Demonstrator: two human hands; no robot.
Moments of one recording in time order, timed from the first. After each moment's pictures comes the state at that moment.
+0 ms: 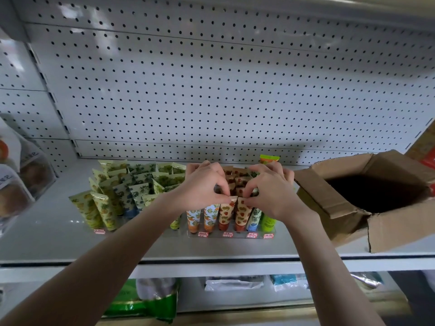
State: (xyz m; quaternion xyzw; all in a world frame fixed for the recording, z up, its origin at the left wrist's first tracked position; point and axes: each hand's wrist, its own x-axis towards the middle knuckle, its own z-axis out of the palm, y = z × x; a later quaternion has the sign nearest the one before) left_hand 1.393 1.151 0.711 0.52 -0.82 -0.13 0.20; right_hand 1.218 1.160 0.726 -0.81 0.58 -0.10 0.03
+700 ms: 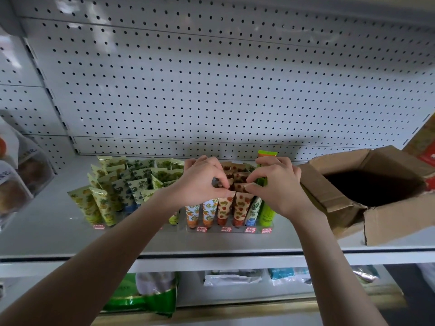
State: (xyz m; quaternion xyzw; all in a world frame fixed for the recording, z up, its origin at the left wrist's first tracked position) left_hand 1.394 1.155 0.713 0.52 -0.82 -0.13 0.22; right_hand 1.204 1.165 0.725 -0.78 0.59 -0.21 0.06
